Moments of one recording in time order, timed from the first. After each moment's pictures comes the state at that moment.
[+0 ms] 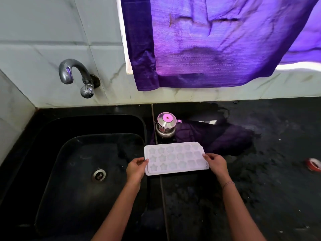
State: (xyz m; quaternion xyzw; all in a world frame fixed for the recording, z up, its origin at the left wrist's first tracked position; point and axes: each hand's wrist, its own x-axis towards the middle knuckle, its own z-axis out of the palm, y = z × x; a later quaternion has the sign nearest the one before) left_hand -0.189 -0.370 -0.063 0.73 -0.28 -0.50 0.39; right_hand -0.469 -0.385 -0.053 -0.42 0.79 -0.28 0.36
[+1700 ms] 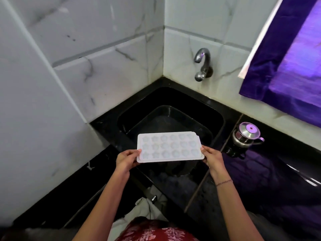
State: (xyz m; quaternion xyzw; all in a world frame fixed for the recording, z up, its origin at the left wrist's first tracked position) left_hand -0.102 -0.132 -0.009 0.70 0.05 -0.32 0.63; right_hand -0.291 -0.346 -0.021 -0.48 0.51 -0.23 0.67
